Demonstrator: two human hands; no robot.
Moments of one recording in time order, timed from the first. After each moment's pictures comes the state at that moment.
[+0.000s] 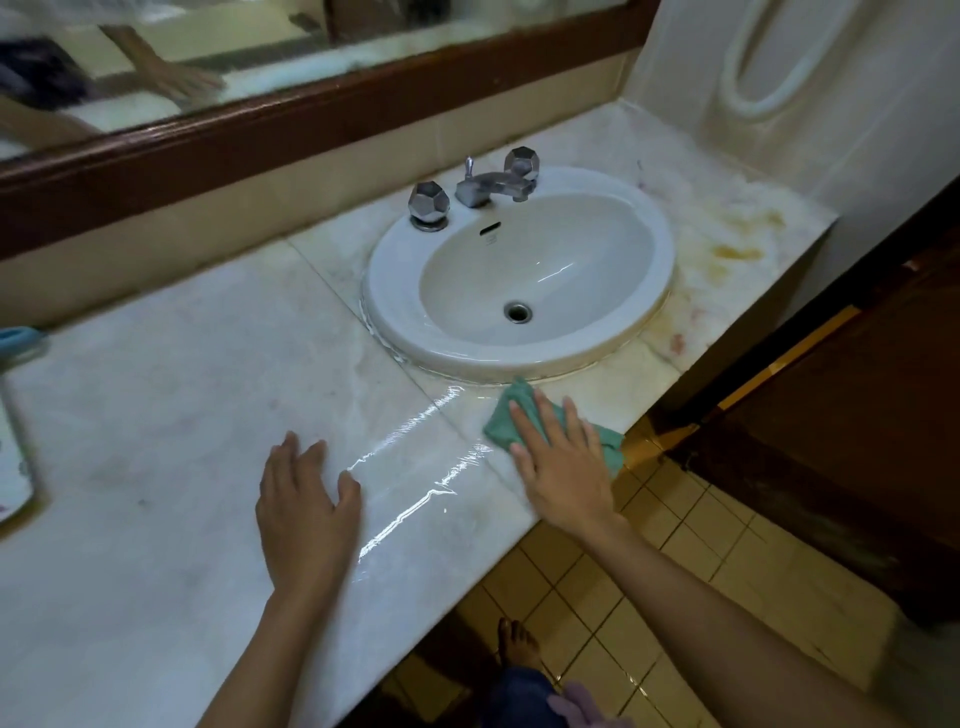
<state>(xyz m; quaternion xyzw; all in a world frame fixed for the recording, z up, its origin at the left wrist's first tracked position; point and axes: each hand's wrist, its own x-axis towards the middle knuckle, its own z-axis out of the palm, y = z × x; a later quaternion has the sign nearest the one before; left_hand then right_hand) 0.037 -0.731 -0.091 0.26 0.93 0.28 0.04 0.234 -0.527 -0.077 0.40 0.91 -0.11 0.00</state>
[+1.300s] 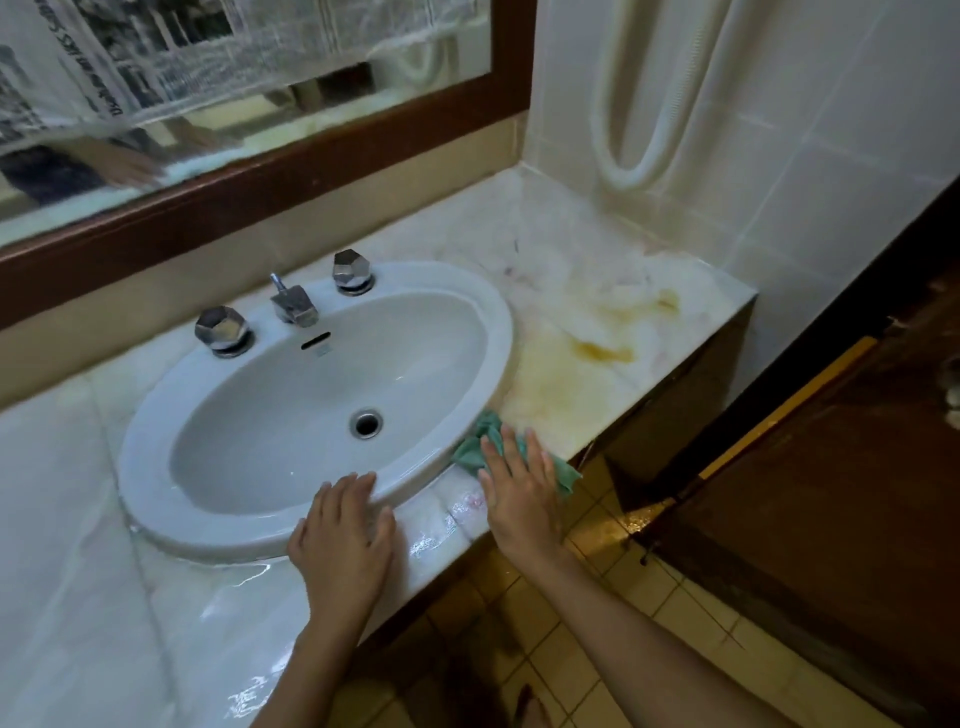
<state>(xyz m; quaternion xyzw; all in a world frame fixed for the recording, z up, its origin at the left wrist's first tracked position) 0.208 -0.390 -0.066 0.28 0.93 0.22 0.03 0.329 -0.227 -0.088 0.38 0.91 -0.15 -0.08</state>
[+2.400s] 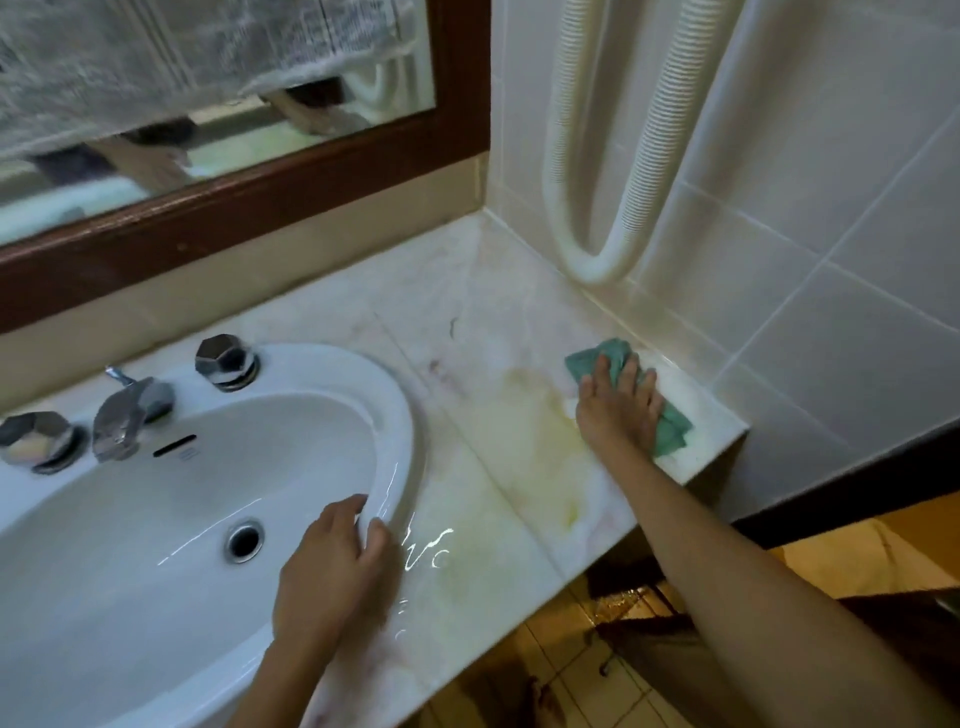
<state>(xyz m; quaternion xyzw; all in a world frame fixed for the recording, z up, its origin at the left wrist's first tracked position) 0.200 -0.147 -0.045 0.24 0.94 0.21 0.14 0.310 0.173 -0.066 0.56 0.82 -0.13 0.00</state>
